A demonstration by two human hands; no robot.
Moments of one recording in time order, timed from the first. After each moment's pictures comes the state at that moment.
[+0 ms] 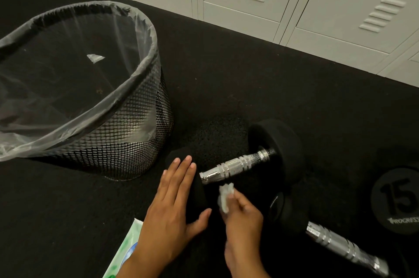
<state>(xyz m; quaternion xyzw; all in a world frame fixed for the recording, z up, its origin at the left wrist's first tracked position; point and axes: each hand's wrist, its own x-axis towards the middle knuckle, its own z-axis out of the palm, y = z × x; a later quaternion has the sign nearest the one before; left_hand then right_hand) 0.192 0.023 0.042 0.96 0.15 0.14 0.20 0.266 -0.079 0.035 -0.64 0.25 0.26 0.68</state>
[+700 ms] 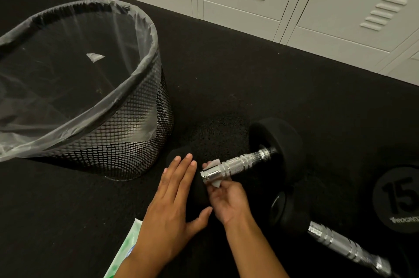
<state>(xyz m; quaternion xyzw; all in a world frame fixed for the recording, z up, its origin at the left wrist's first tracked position) 0.191 0.026 0.043 0.96 0.14 0.14 0.21 0.307 -0.052 0.010 -0.27 0.33 0.44 0.79</state>
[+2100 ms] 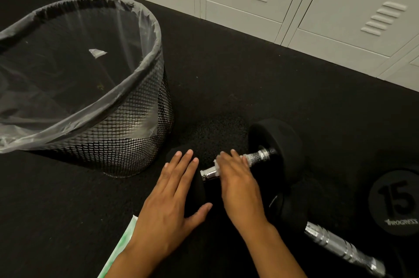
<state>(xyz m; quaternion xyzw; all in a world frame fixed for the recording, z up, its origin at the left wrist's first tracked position) 0.191 0.028 0.057 0.96 0.16 0.07 0.20 0.314 -0.080 0.025 -0.88 -0.39 0.04 0.28</state>
